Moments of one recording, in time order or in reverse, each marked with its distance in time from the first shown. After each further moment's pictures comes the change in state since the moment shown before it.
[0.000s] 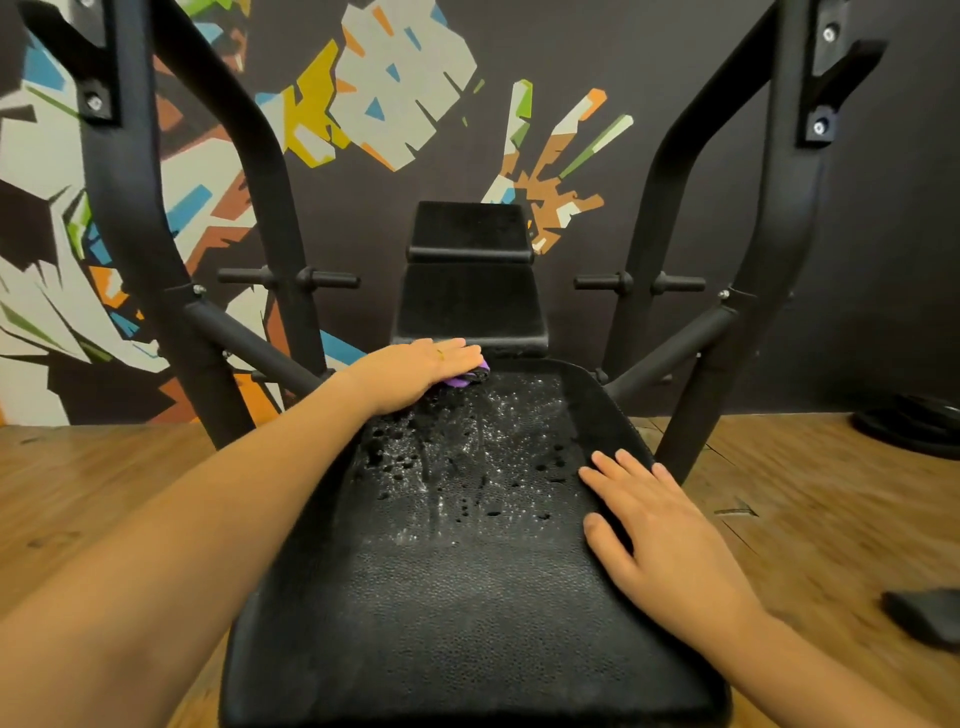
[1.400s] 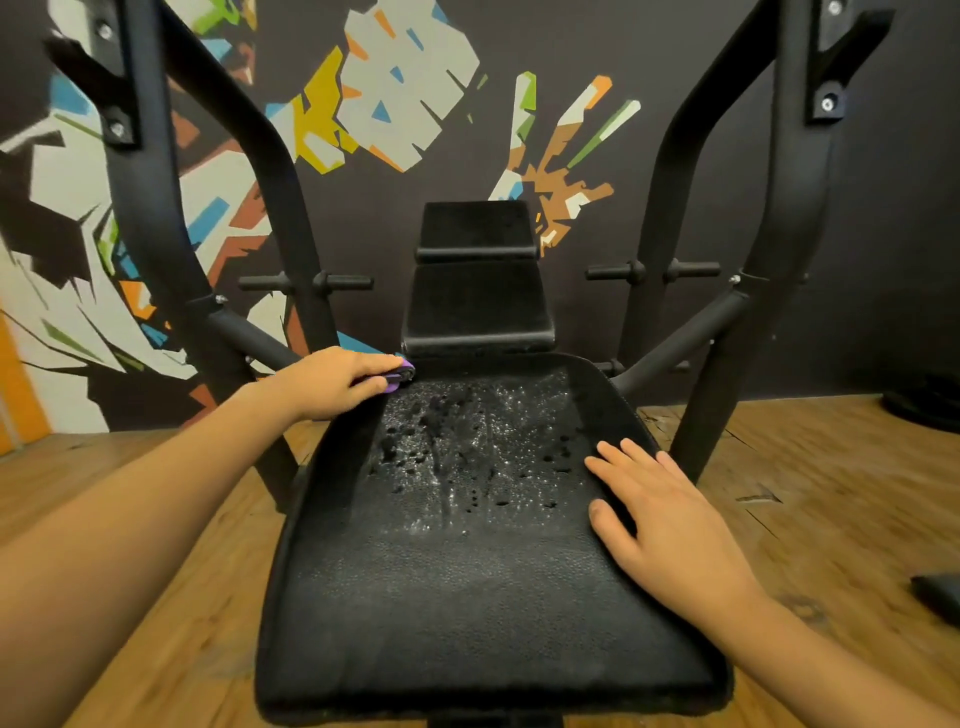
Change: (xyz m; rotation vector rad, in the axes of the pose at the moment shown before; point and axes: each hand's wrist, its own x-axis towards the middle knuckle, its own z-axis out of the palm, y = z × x) left_hand -0.068 -0.050 -0.008 -0.105 0.000 -0.188; right_hand -0.001 0.000 0.000 0.020 0.030 0.001
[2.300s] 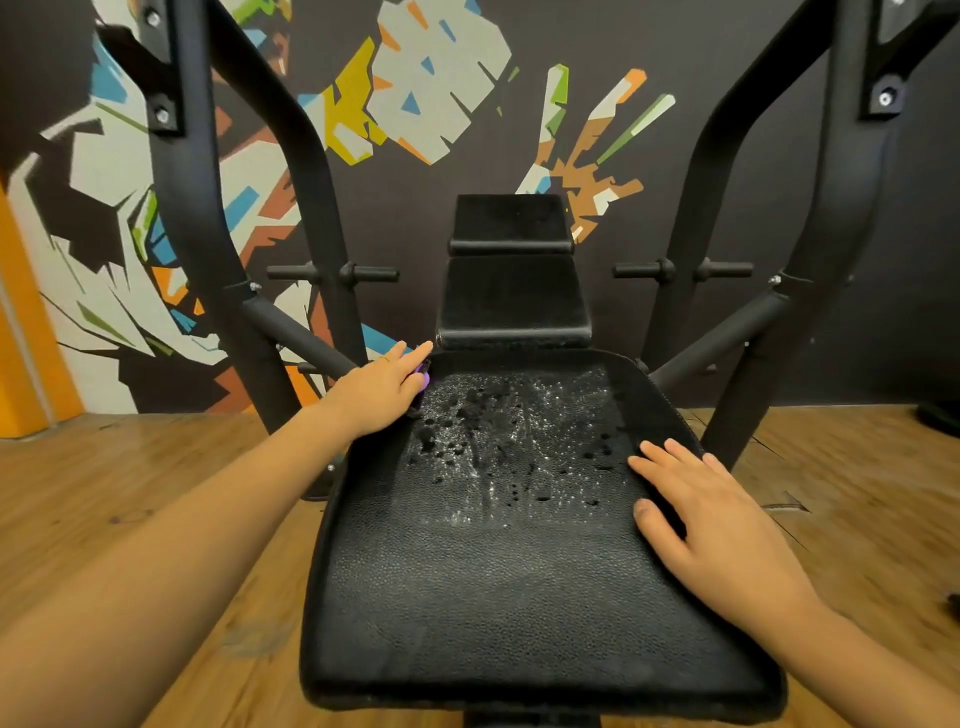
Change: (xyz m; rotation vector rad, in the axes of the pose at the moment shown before) left_hand -0.010 0.028 0.025 -0.132 0.032 -0.301; right_hand 0.000 0.007 0.011 0.044 0.070 -0.015
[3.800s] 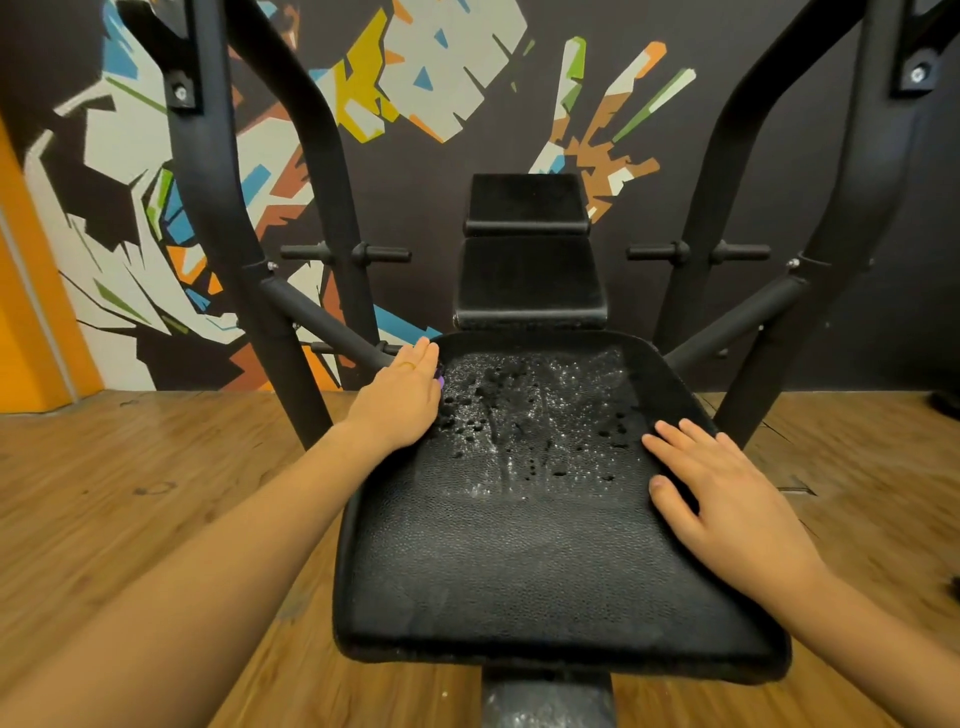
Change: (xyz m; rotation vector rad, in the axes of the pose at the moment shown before) left_hand -0.045 0.018 0.013 -0.017 0.076 0.014; right_hand 0.000 0.001 -0.002 -0.021 -0.018 -0.018
